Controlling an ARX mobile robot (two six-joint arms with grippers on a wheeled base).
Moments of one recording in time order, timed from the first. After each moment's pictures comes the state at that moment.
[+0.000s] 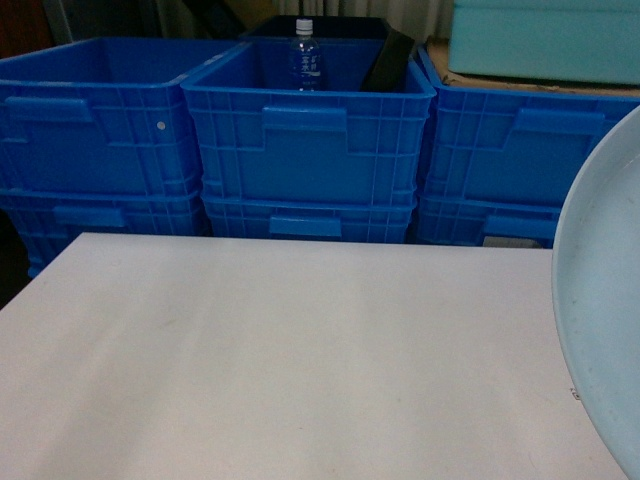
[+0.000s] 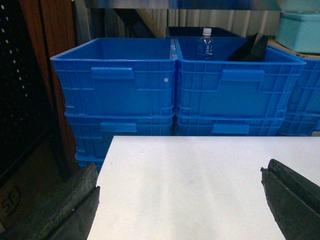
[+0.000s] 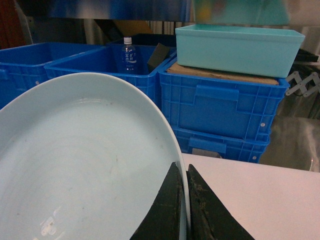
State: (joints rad) left arm 0.00 0.01 0.01 0.00 0.00 0.00; right arm -0.12 0.52 0.10 0.46 -0.33 0.01
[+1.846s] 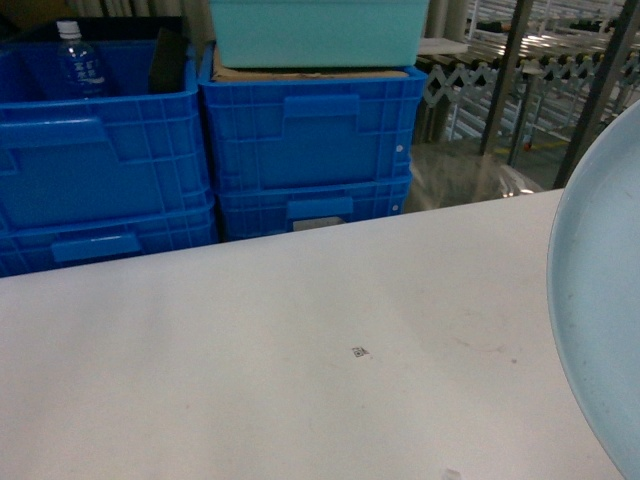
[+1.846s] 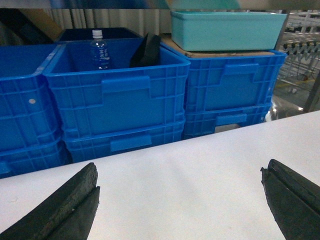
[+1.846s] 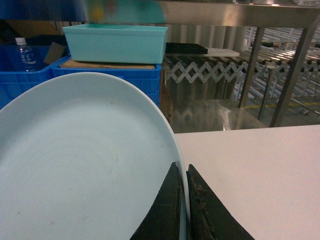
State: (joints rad) left arm 0.00 0.01 0.01 0.00 0.00 0.00; right arm -0.10 0.51 0.09 0.46 -0.29 0.00
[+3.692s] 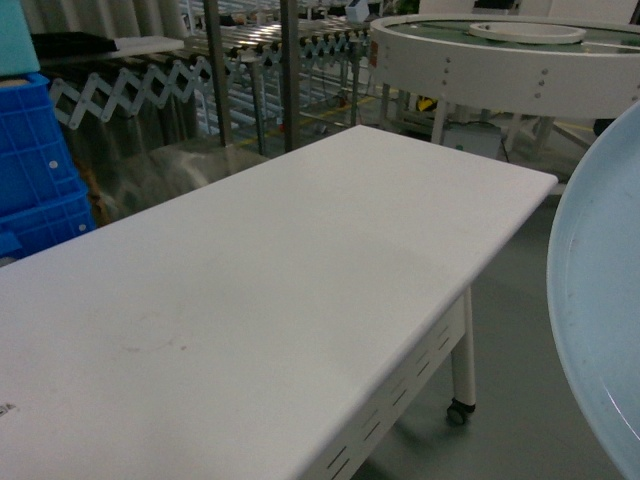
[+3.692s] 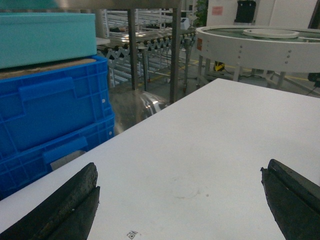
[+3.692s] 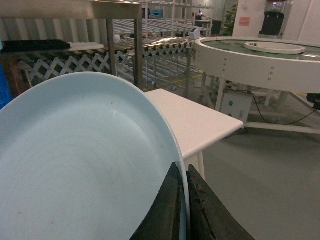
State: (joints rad) left arm 0.00 0.01 0.01 0.00 0.00 0.00; right arm -0.10 0.51 0.09 0.46 -0.29 0.00
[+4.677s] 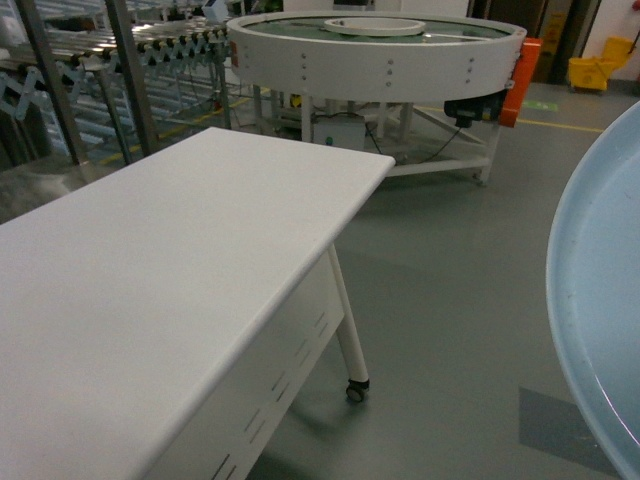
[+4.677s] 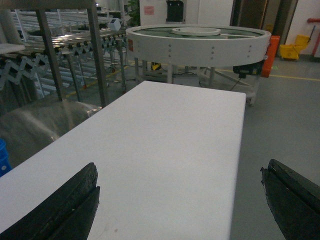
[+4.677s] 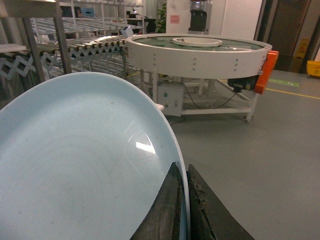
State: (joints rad) left arm 0.00 0.01 0.01 0.00 0.00 0.00; right arm -0.10 0.51 0.09 0.46 -0.29 0.00
